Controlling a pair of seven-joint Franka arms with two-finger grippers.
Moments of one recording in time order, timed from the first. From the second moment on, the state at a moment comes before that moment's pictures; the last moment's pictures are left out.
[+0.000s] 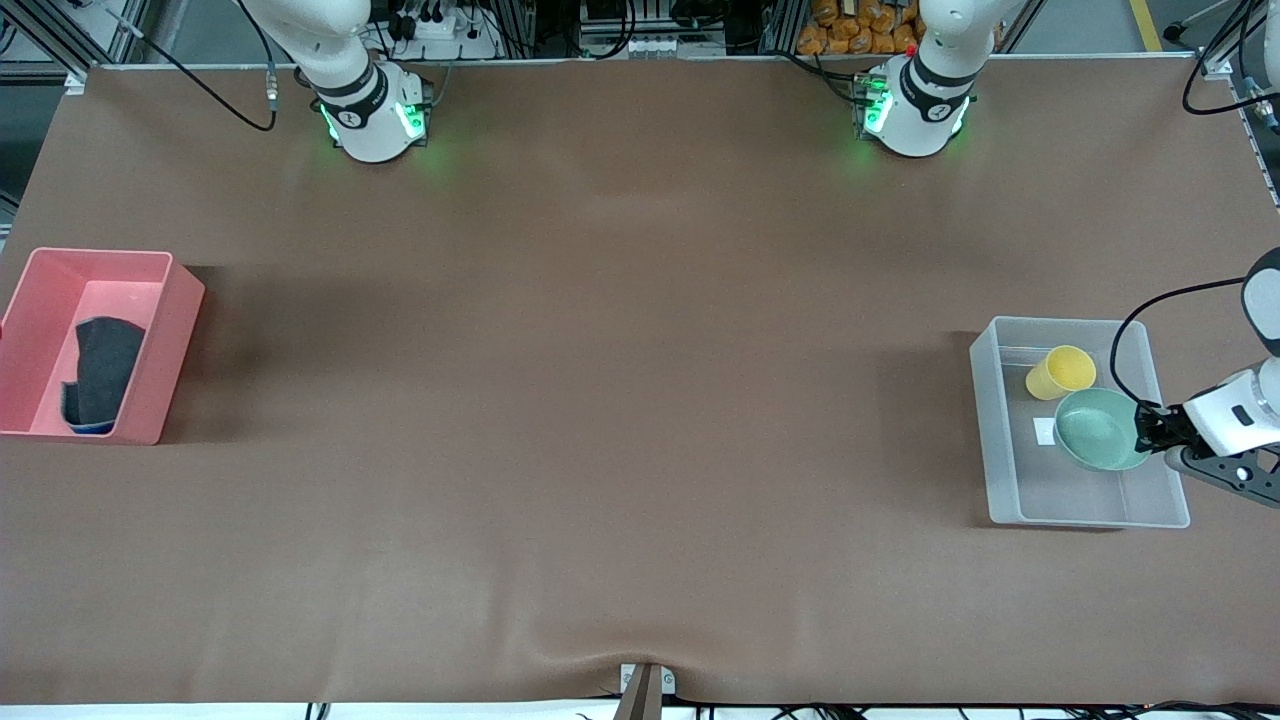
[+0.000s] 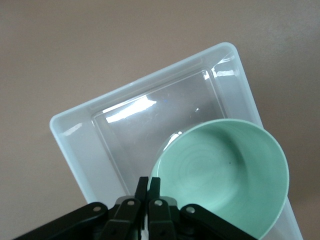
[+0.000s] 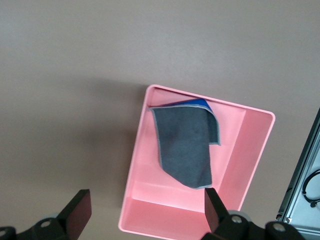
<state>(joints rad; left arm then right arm) 0.64 0.56 -0.55 -1.57 0.32 2.08 0.47 -0.40 0.36 -0.07 -1.42 -0.05 1.68 -0.64</state>
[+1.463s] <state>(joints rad) 0.65 0.72 -0.52 -1.56 0.32 2.21 0.47 -0.14 0.16 -0.07 -1.41 0.01 1.45 -0.12</state>
